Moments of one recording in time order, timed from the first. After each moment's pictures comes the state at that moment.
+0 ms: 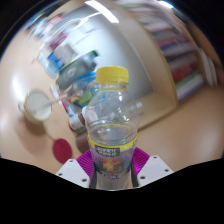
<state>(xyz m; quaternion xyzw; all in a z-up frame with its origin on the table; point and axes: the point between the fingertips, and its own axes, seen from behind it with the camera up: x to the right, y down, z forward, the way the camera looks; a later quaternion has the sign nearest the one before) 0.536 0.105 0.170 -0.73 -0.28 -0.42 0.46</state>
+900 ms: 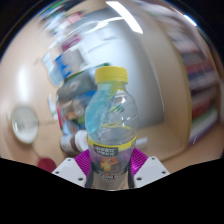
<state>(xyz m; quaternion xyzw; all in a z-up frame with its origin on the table) 0.480 0.216 0.205 -0.68 -0.41 -0.42 0.45</state>
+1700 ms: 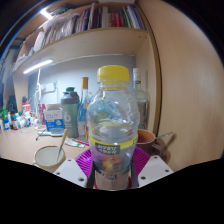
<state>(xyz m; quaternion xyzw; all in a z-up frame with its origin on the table) 0.488 0.182 0.064 -0.77 -0.03 0.01 0.64</state>
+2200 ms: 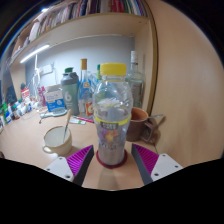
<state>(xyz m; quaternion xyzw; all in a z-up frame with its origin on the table) 0.496 0.111 0.036 -0.85 -0.02 0.00 0.52</state>
